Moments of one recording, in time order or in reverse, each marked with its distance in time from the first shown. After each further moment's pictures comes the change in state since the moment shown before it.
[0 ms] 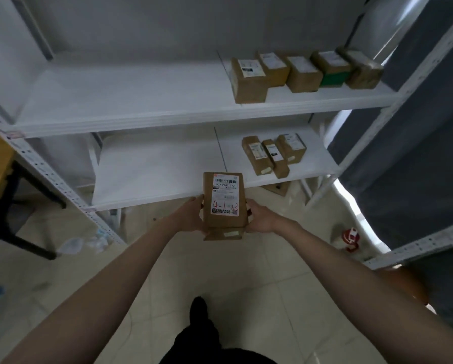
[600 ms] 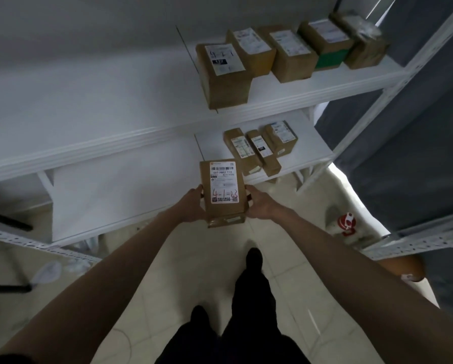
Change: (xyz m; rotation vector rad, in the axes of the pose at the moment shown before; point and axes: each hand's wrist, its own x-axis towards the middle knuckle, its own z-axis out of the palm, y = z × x) left_hand 0.195 0.024 -0.042 -0.066 -0.112 0.067; right_hand 0.153 0.038 -0.102 0.162 0.119 0.150
